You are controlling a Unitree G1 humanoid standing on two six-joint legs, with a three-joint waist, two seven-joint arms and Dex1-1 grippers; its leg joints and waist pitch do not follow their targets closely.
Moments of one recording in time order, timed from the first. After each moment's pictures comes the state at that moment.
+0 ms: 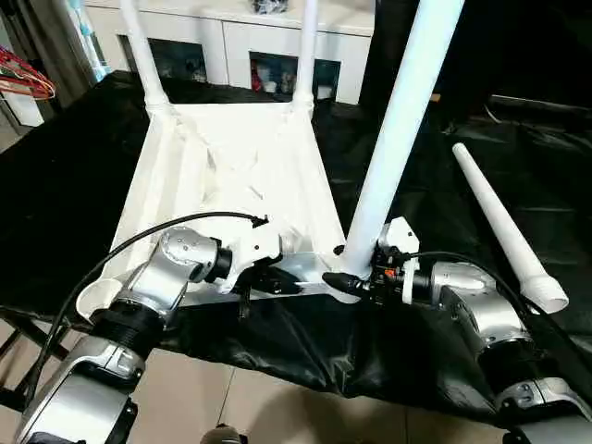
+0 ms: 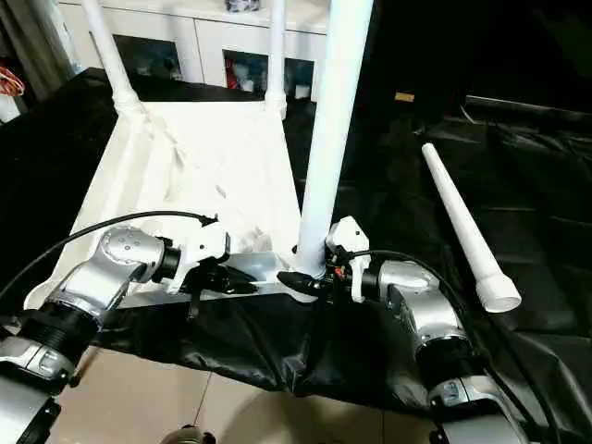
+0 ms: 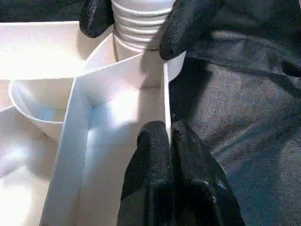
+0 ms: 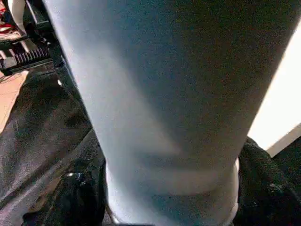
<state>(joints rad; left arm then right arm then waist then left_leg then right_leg) -0.63 0.37 -0.33 0.61 0.02 0.04 -1.26 -0.47 -0.29 0.13 0.61 0.18 0.05 1.09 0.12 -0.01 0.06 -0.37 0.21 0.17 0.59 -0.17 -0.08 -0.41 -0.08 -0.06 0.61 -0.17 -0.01</state>
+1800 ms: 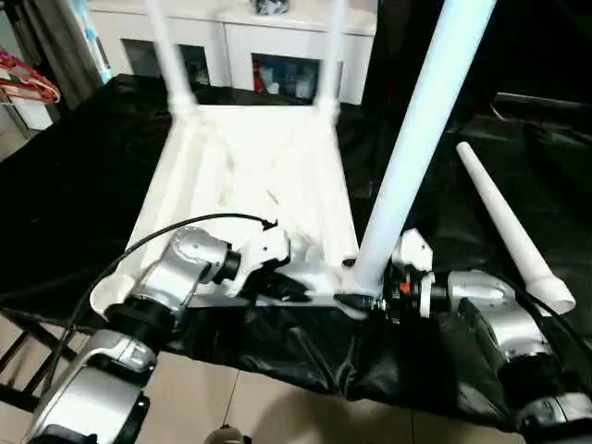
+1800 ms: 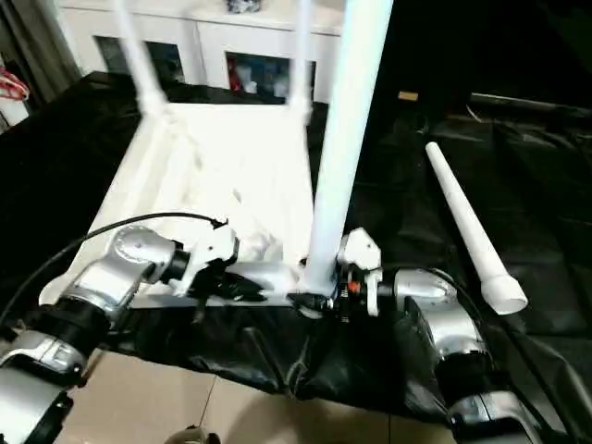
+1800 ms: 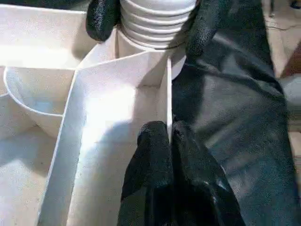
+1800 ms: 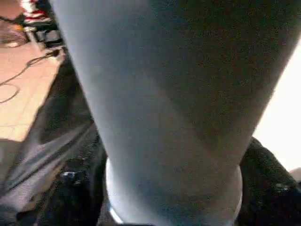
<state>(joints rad) -0.66 0.34 -0.34 0.65 0.01 0.06 -1.39 -0.39 -0.38 0.17 0.50 0.19 0.01 1.24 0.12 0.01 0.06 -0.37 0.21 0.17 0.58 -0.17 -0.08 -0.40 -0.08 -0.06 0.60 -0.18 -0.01</state>
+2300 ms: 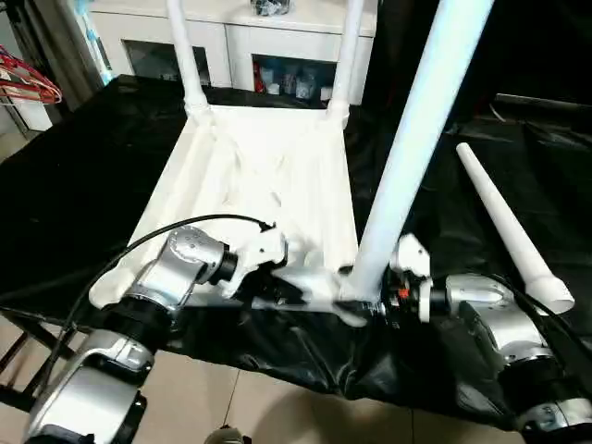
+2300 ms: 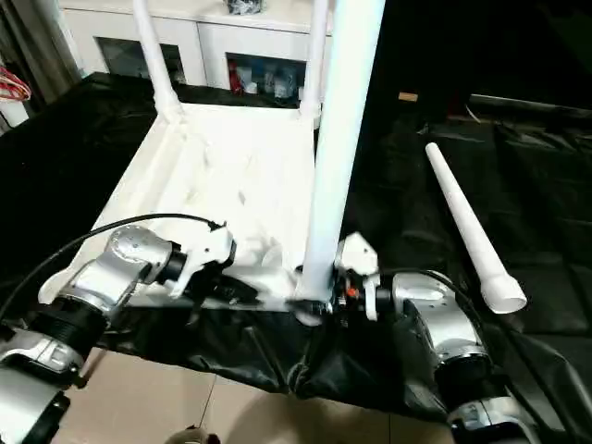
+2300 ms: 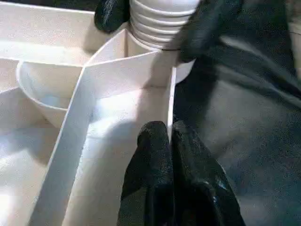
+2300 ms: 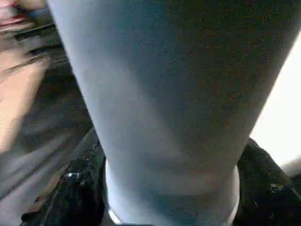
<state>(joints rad) -0.66 0.29 -0.30 0.69 0.04 0.07 -1.22 -0.41 -0.30 0.11 0.55 0.16 0.04 1.01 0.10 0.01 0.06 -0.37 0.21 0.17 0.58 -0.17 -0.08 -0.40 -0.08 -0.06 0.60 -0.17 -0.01</state>
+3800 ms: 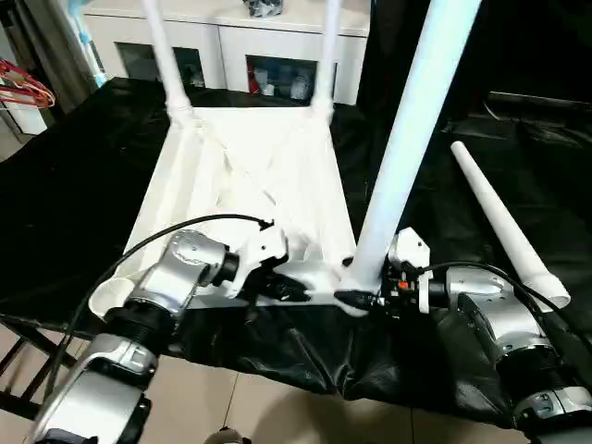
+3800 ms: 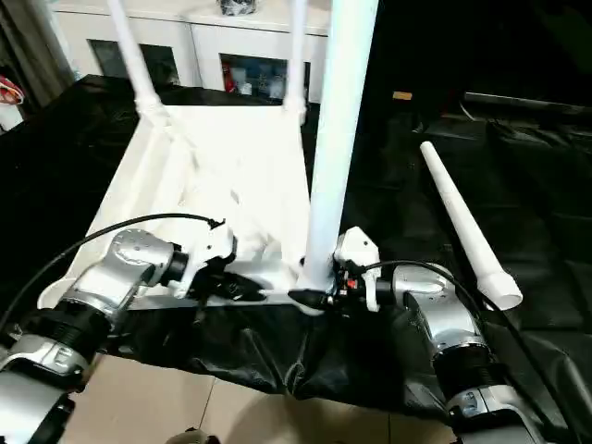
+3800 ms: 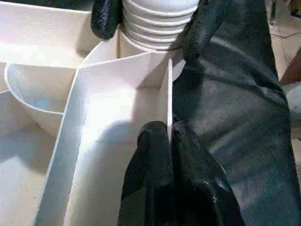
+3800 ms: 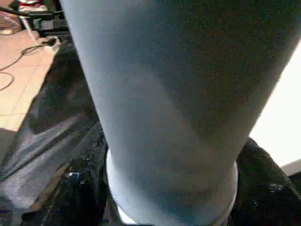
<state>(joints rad) -0.64 0.33 -0.31 0.65 0.02 0.09 -1.37 -0.43 -0.37 0.17 0.53 0.15 0.01 1.23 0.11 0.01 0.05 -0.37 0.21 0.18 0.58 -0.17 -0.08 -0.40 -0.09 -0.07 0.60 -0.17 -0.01</state>
